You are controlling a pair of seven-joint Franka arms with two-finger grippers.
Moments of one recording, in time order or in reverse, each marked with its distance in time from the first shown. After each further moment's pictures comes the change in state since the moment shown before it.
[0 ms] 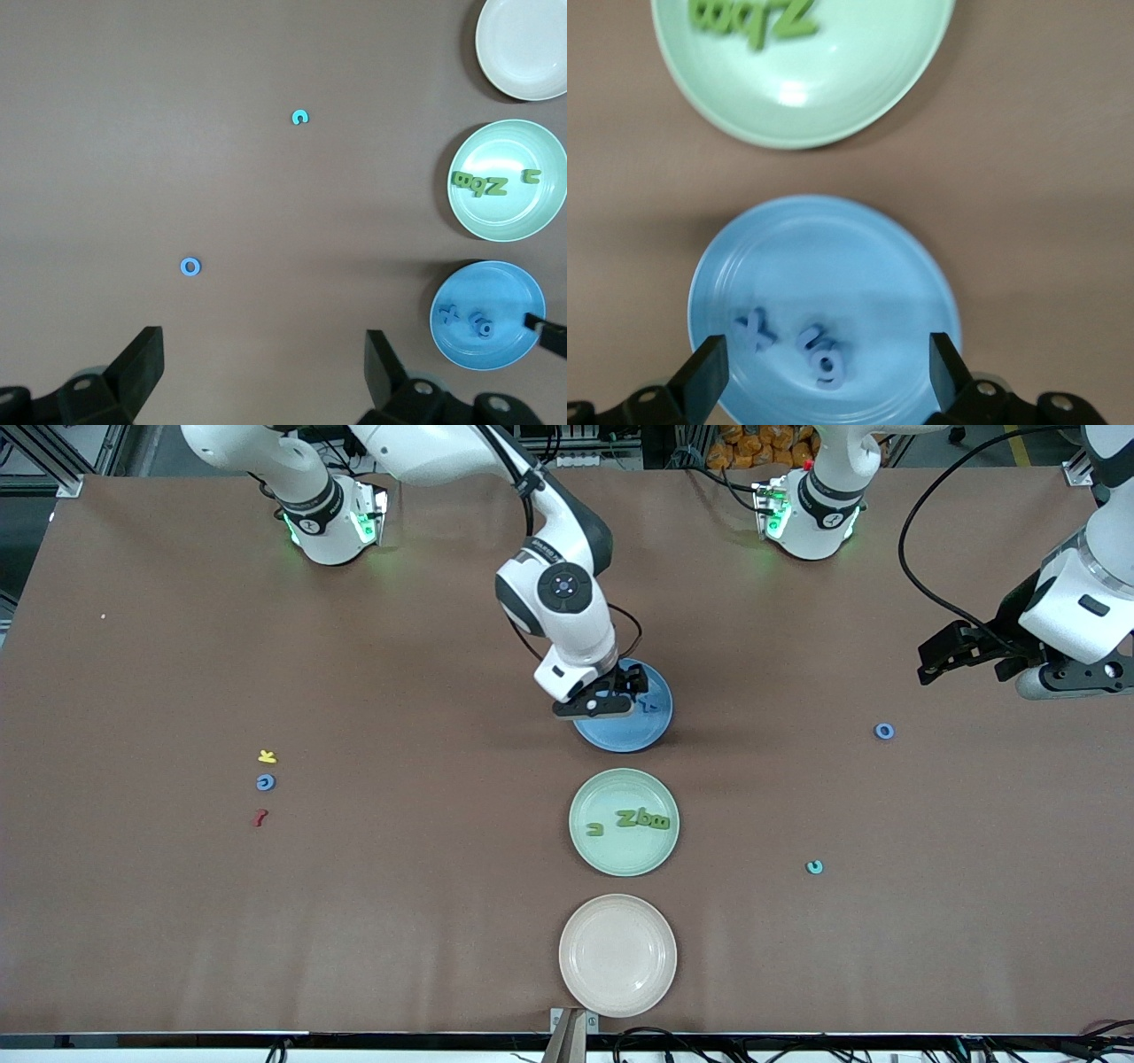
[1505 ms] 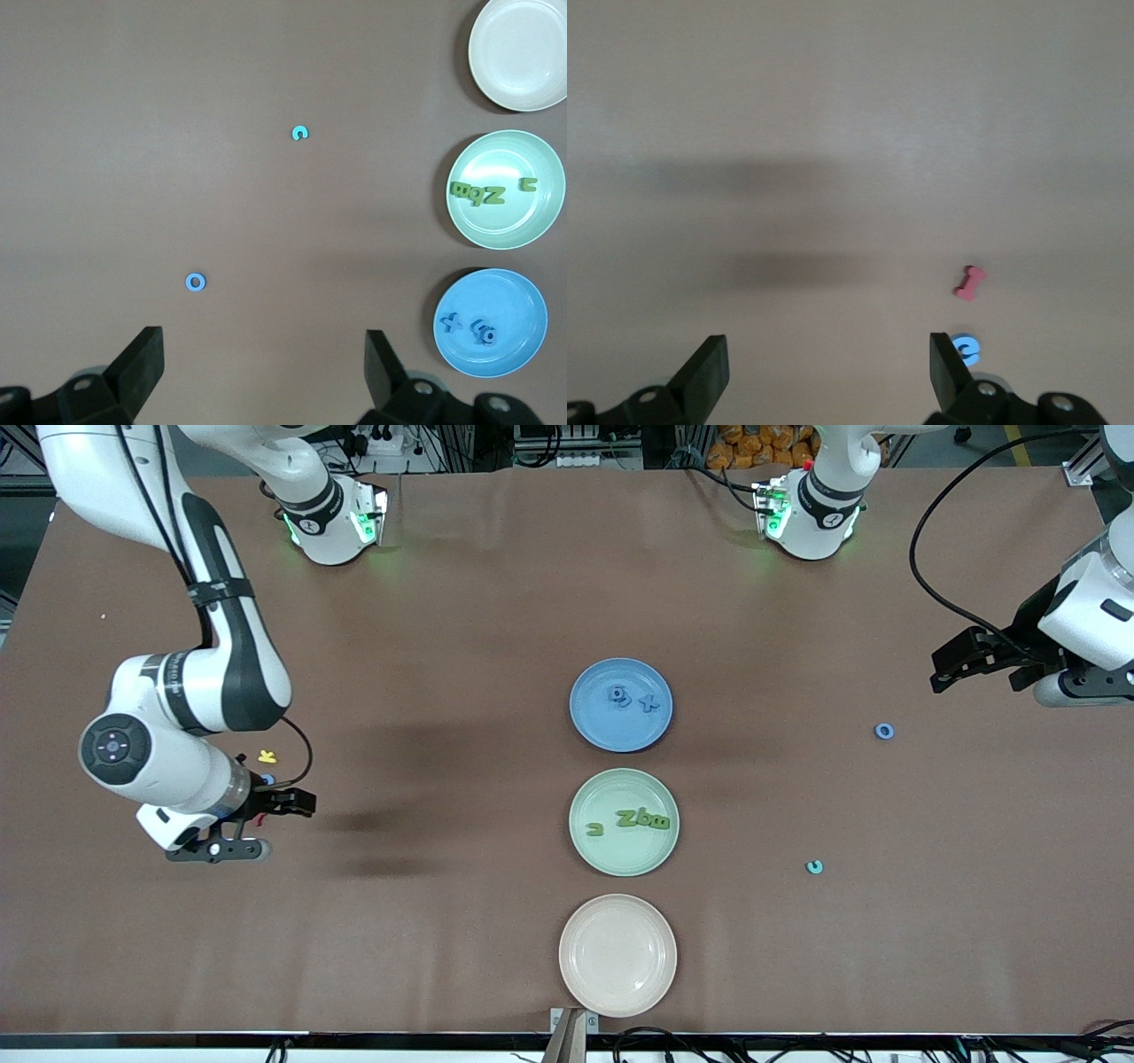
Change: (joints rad) left arm 0.003 0.032 0.011 0.053 -0.001 0.001 0.040; right arm -0.756 -0.180 -0.017 -0.090 -0.224 -0.266 -0.705
